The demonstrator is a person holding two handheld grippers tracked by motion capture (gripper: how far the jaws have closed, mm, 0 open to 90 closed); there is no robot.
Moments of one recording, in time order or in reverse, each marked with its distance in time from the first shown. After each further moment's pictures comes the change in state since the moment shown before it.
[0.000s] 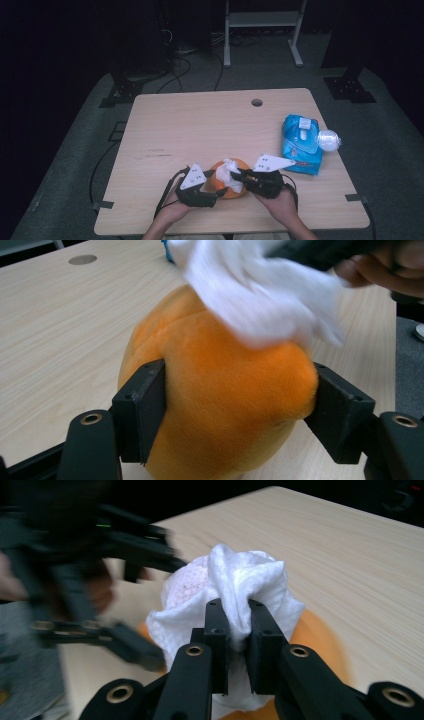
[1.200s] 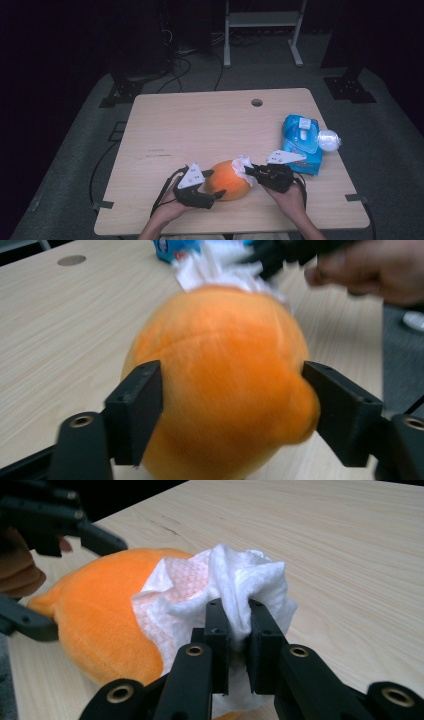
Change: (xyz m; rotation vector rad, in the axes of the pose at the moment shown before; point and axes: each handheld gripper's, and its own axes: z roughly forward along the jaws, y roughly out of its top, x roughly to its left) left arm 0.003 0.008 -0.009 -0.013 -0.041 0.004; right arm -0.035 -0.024 -0.002 0.028 -0.056 0.117
